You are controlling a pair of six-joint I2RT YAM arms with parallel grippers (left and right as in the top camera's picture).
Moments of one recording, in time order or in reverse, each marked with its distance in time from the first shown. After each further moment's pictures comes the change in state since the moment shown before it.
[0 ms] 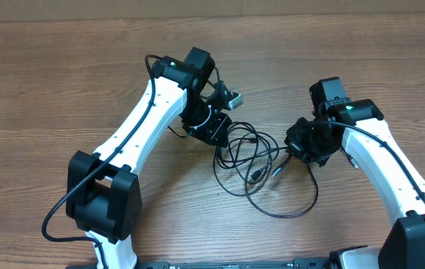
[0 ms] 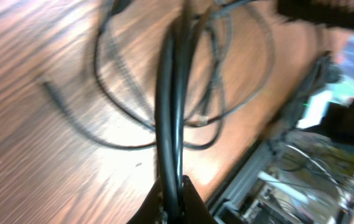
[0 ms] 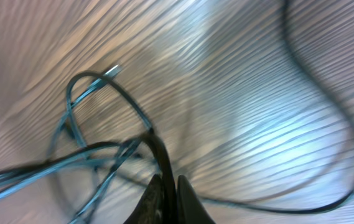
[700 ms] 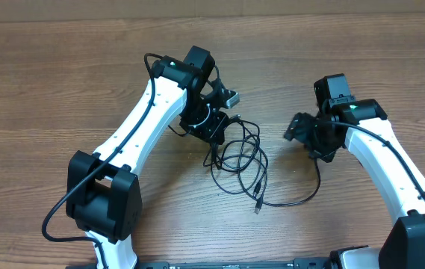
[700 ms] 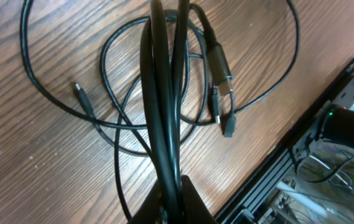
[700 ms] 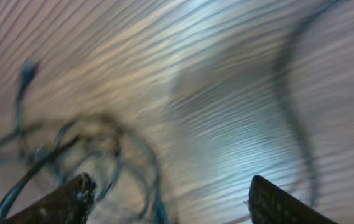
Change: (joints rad) left arm 0.004 0.000 0.002 0.027 -0.062 -0.020; right arm -0.023 0.000 0.000 0.072 0.077 -0.188
